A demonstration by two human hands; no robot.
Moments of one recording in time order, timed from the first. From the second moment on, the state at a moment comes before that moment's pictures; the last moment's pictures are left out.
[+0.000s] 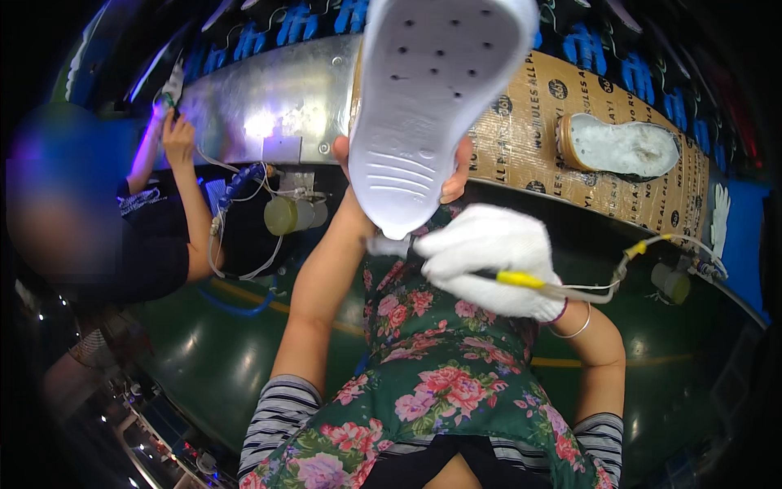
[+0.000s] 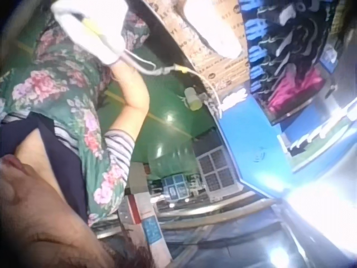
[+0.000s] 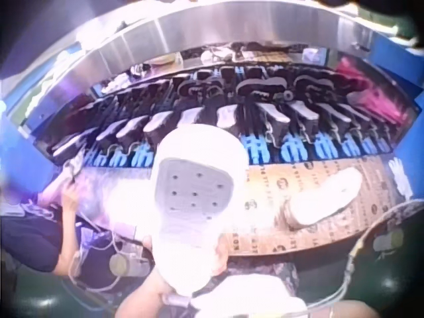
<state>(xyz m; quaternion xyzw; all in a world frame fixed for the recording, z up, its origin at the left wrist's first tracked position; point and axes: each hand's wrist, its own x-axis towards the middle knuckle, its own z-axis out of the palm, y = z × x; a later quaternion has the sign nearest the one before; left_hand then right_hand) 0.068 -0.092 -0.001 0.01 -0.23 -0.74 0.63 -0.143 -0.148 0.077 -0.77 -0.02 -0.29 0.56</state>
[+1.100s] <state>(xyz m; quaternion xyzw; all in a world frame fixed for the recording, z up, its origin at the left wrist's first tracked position) 0.082 -0.108 0.016 0.03 -0.15 -0.80 0.57 -0.136 -0.120 0.068 -0.70 0.19 -0.23 0.64</state>
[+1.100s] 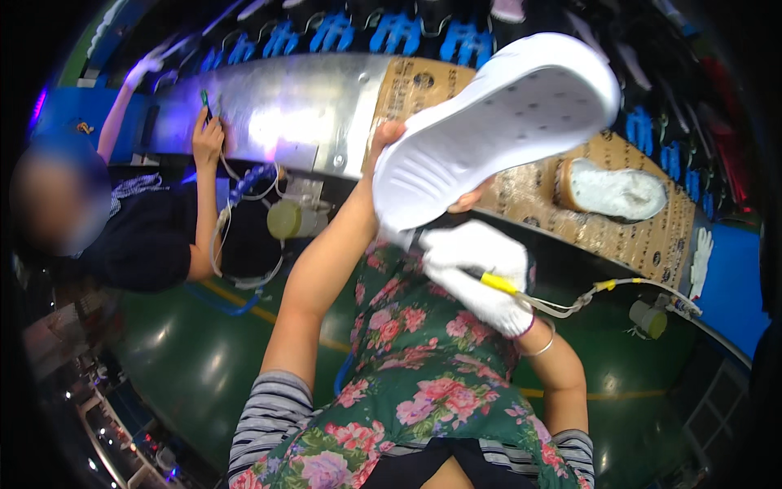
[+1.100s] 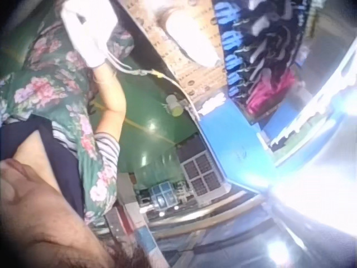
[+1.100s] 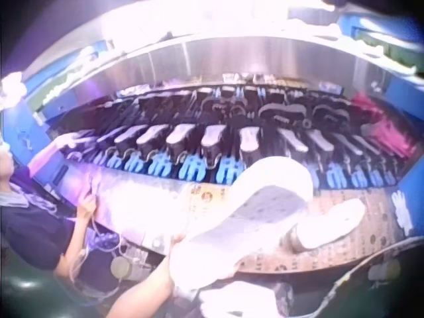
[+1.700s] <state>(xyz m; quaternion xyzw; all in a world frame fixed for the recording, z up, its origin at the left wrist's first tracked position) 0.046 -0.083 0.030 0.12 -0.20 -0.70 0.68 -0.178 -0.188 0.114 -0.74 0.08 -0.38 0.55</state>
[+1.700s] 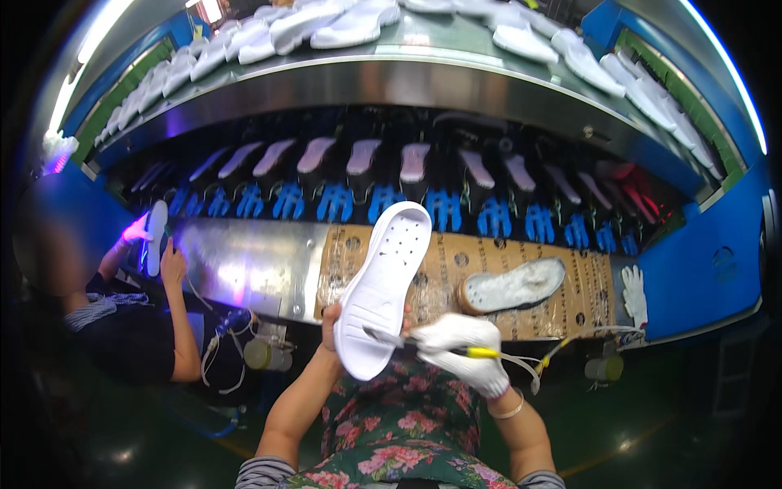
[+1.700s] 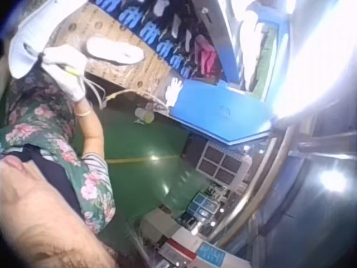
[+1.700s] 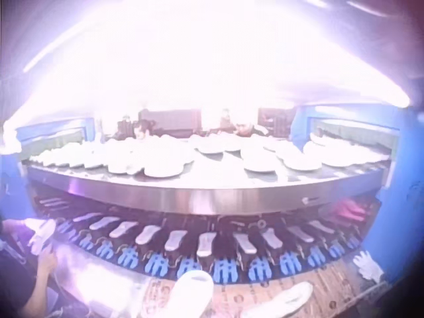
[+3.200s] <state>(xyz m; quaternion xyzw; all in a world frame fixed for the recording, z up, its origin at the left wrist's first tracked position) 0.143 -0.273 0.291 0.48 -0.63 0.33 0.52 -0.199 -0.152 0.001 -0.43 0.35 -0.37 0.74</state>
